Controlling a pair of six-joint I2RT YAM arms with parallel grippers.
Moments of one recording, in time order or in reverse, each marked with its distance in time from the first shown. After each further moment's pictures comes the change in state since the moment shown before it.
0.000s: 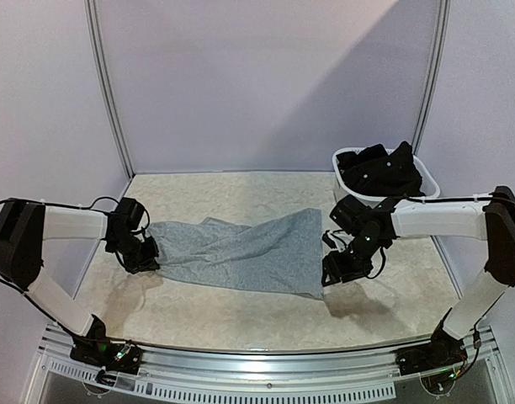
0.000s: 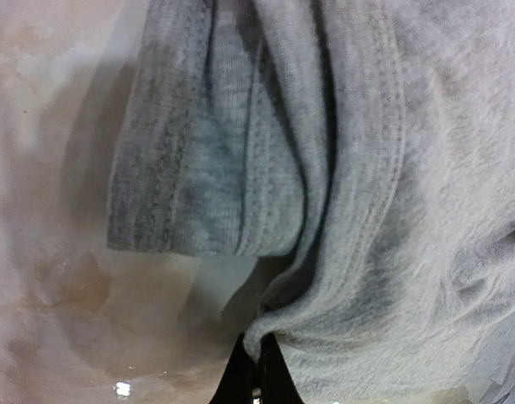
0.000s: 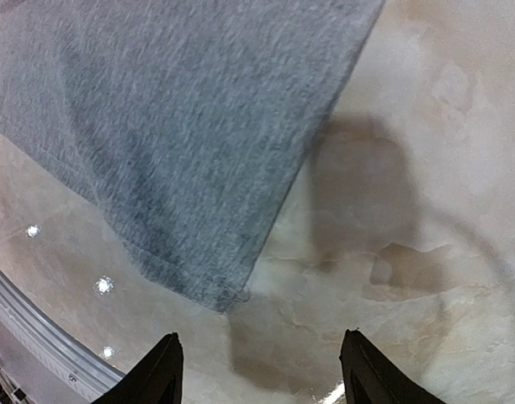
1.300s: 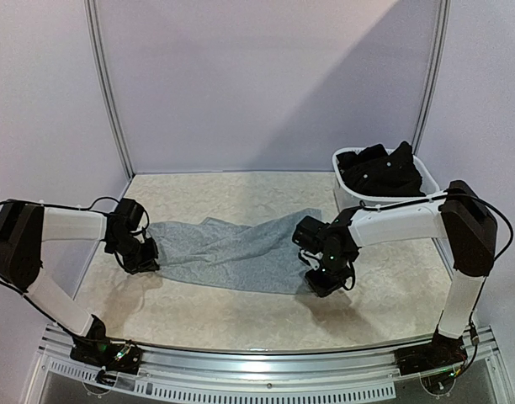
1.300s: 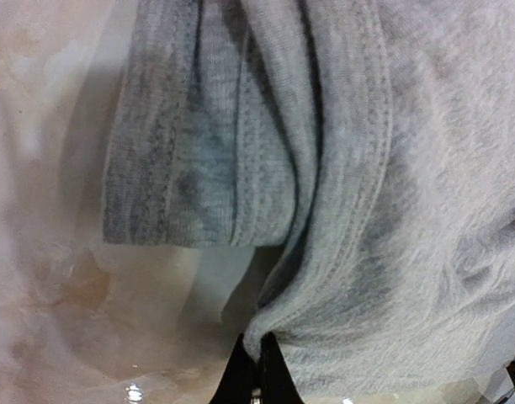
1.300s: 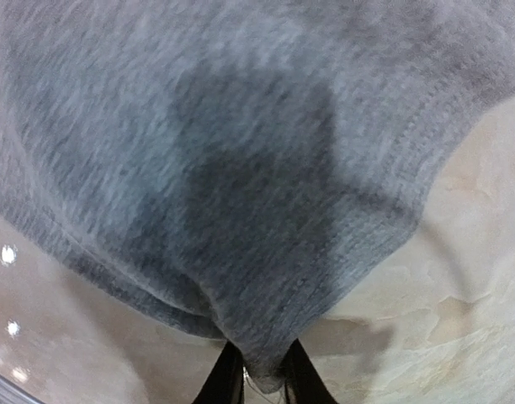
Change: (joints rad) left arm 0.000 -0.011 -0.011 0.000 0.008 0.040; right arm 0.189 0.245 0.168 -0.095 0.228 -0.042
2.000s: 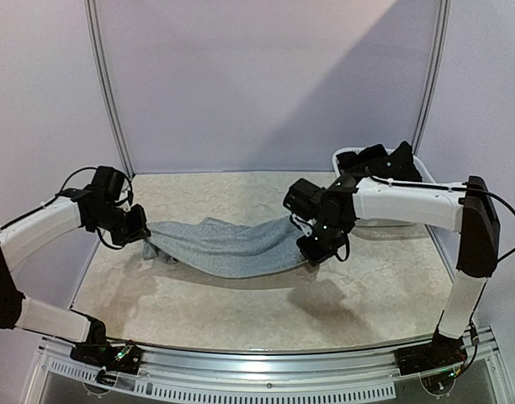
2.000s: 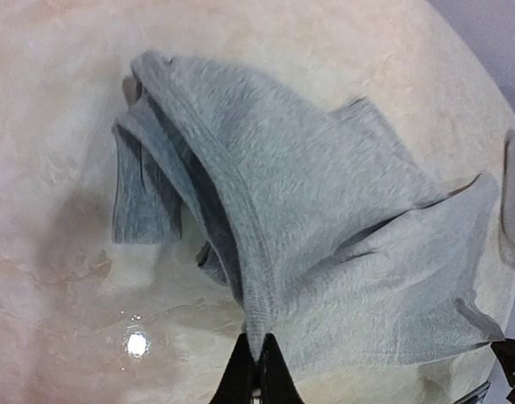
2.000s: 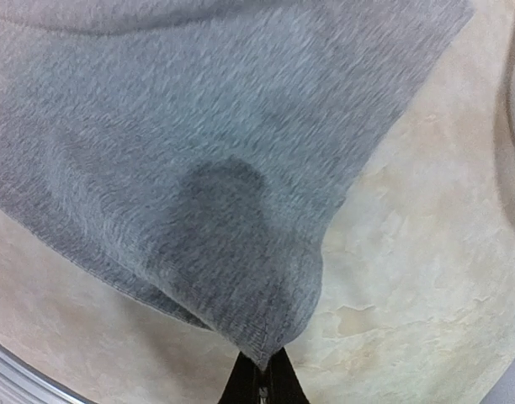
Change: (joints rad) left arm -0.002 -0.256 0.157 -0.173 0.000 0.000; right arm -0.001 -0.018 0.274 -0.166 0.149 -0.028
